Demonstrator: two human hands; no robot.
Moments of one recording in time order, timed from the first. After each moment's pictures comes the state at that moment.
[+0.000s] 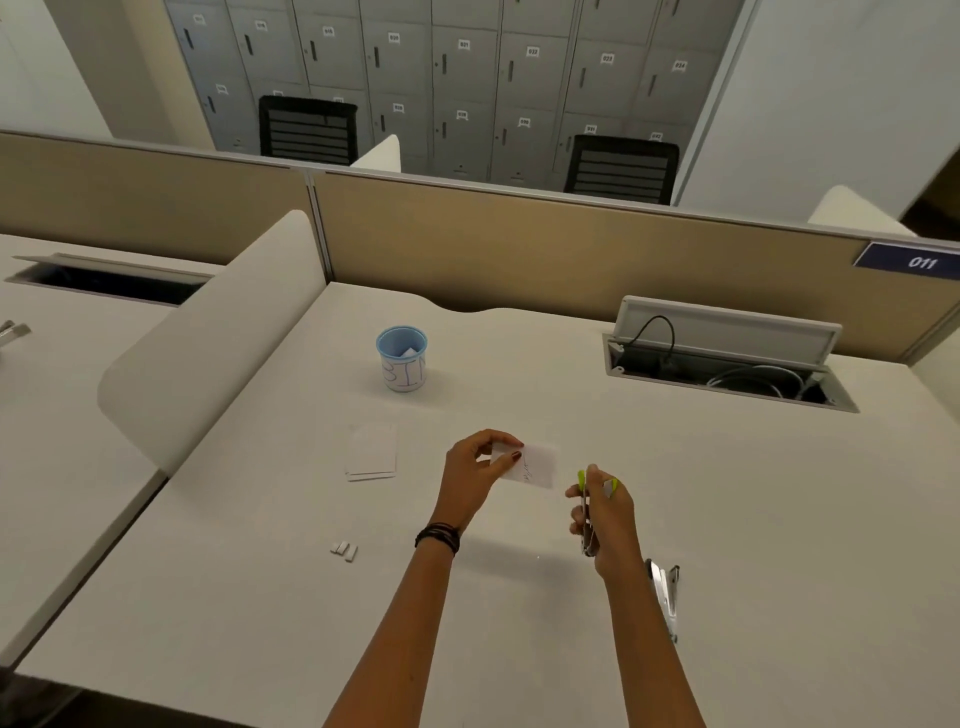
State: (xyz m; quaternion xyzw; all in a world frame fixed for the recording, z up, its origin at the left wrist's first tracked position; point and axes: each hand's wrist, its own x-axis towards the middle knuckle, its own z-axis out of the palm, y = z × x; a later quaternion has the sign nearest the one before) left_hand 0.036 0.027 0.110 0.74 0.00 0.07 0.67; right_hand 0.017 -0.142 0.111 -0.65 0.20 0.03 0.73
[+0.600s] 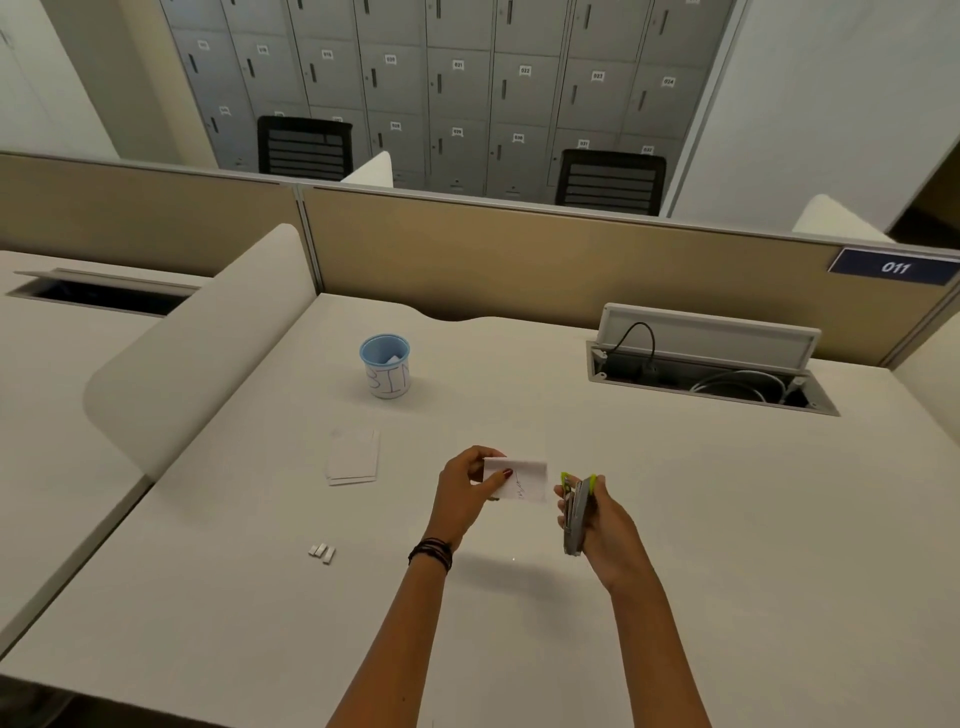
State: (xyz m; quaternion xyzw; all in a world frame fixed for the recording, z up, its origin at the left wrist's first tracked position) left_hand 0.023 -0.003 0.104 0.74 0.04 0.04 0.67; right_hand 0.010 -0.184 0.113 -0.51 0.17 0.15 0.83
